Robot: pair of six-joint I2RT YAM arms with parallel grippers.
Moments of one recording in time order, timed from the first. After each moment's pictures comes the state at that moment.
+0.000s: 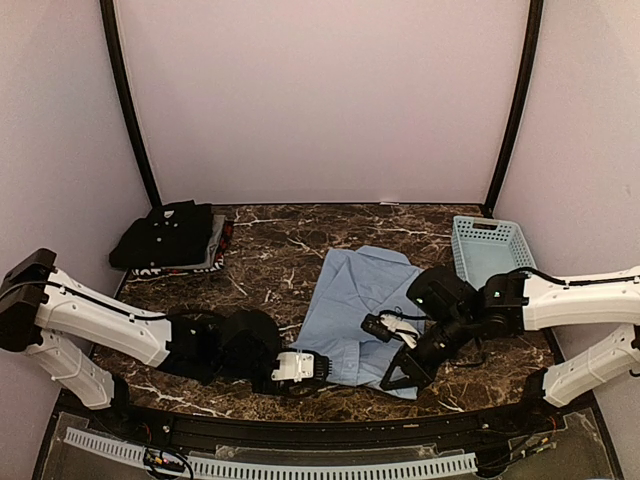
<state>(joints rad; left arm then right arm) -1.25 1.47 0.65 0.05 -0.10 0.53 1.07 1.23 0.76 -0.55 -0.50 0.28</state>
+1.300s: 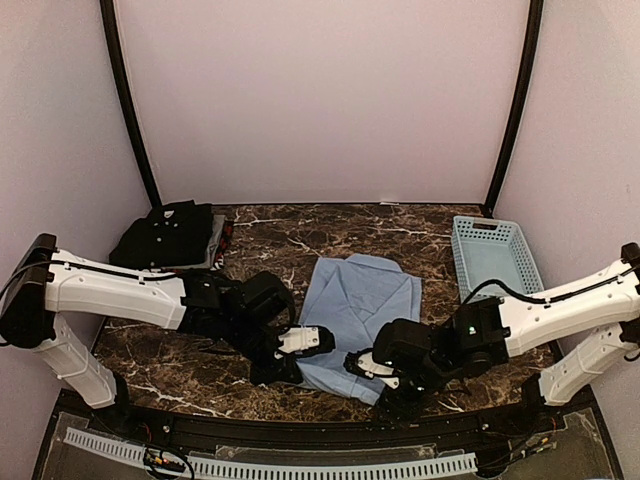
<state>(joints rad) -1.12 1.55 0.96 -0.50 0.32 0.22 1.40 1.37 0.86 -0.69 -0.05 0.33</state>
